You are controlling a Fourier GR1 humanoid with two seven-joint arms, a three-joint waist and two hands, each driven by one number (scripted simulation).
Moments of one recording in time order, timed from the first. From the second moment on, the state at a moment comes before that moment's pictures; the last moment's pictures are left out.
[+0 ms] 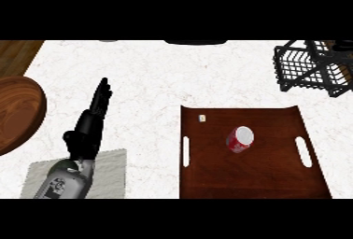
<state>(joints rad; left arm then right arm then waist) -0.19 0.25 -0.29 -1.52 0.08 0.38 0.01 -0.61 -0.83 -0.13 -1.47 -0.51 1.08 0.03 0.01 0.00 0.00</state>
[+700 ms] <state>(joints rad) -0.17 0.22 -0.28 -1.54 0.05 0.37 0.02 -0.47 -0.71 -0.02 -1.81 0.07 1.01 -0.12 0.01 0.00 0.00</state>
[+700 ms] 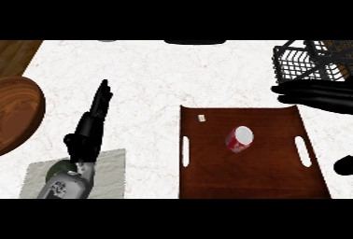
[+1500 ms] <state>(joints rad) -0.18 0.17 -0.25 -1.52 0.00 0.35 0.03 -0.42 -0.81 0.14 -1.80 0.38 0.88 -0.28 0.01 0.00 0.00</state>
